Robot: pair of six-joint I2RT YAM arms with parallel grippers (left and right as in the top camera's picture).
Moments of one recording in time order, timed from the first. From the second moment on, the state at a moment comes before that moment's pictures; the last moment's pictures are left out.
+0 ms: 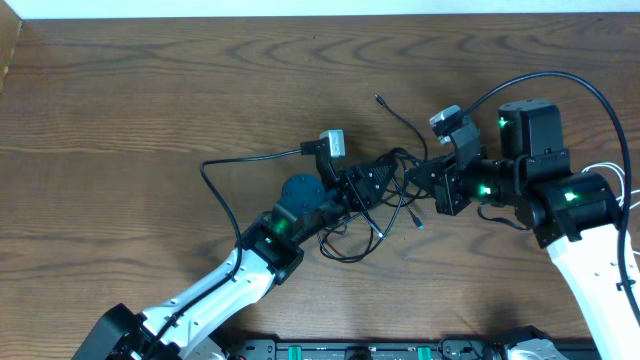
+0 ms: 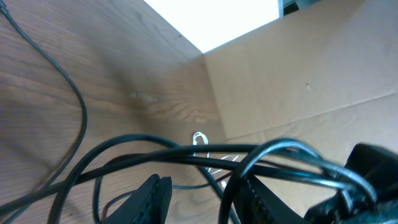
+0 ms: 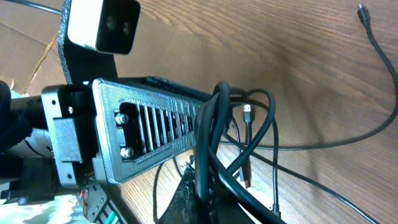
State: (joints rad) left arm -0.69 1.35 0.57 0.62 0.25 -1.11; right arm 0.25 1.20 1.16 -0.88 -0.64 -0.02
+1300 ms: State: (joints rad) left arm -0.53 1.34 0.57 0.59 0.62 -0.93; right arm 0.33 1.28 1.16 -0.92 -0.17 0.23
